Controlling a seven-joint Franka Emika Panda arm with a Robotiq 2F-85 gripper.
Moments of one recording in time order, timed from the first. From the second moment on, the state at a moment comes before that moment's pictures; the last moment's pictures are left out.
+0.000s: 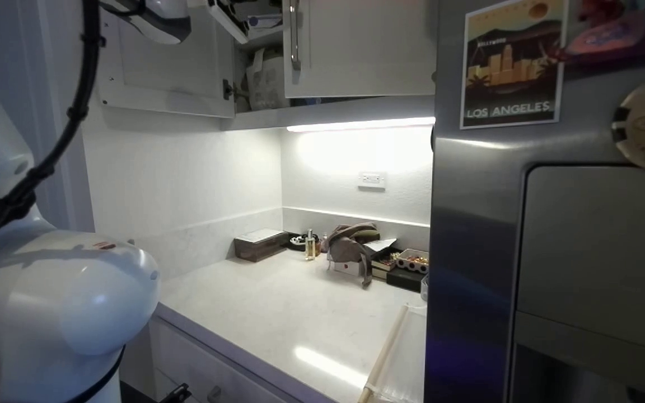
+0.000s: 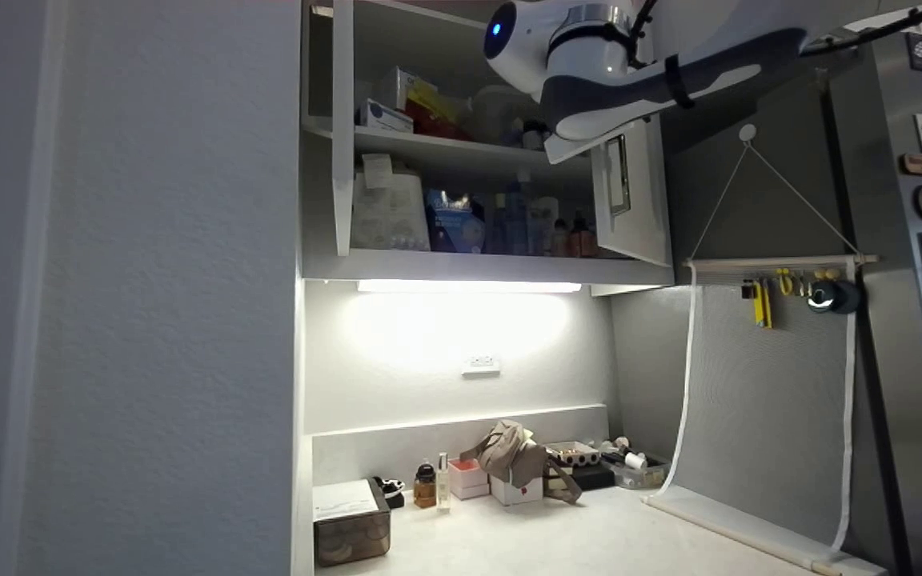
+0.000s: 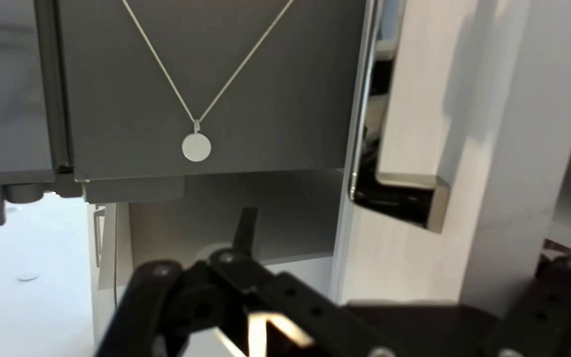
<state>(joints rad) 0.17 -0.40 0.24 -1.78 -1.44 1.43 1.29</state>
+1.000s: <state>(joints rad) 0.12 -0.46 0.11 -1.53 -0.67 1.34 1.04</state>
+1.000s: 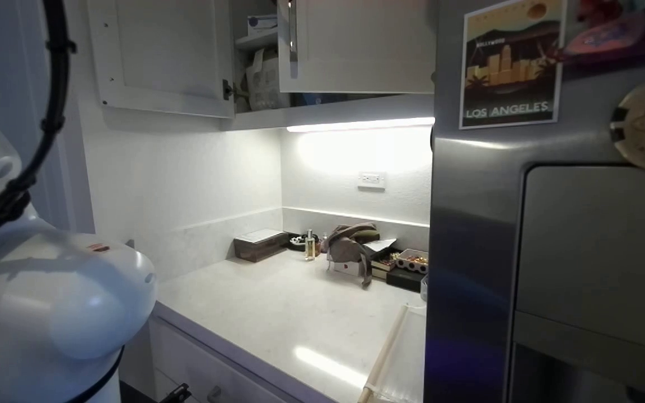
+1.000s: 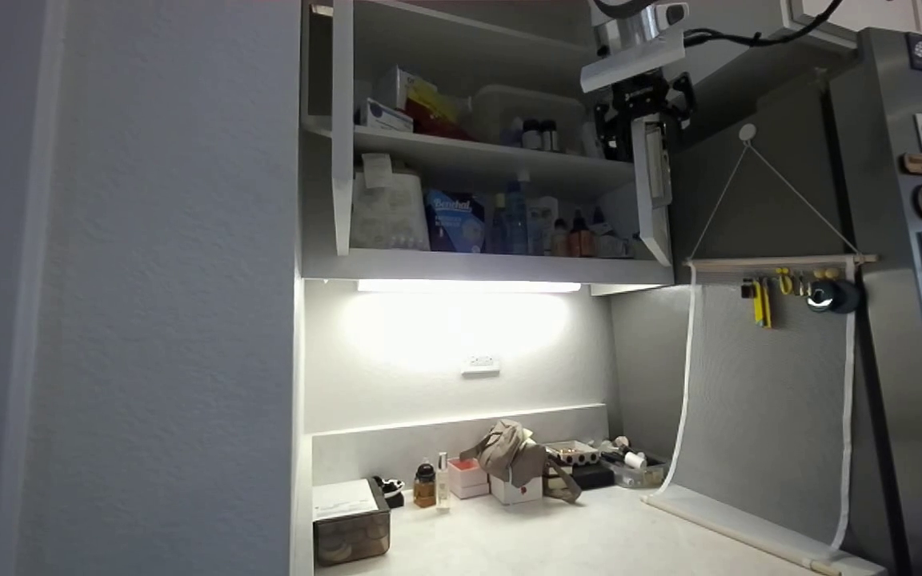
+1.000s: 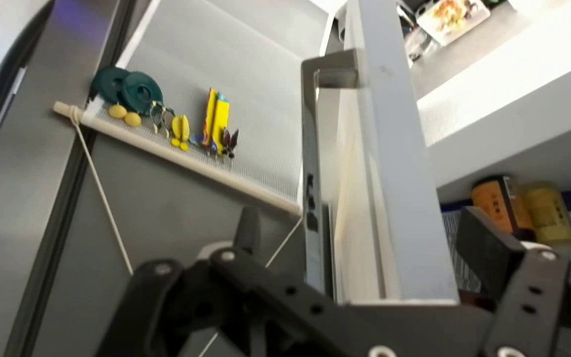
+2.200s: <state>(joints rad) -0.06 -0.44 0.05 -1.38 -0.59 0.97 0.87</state>
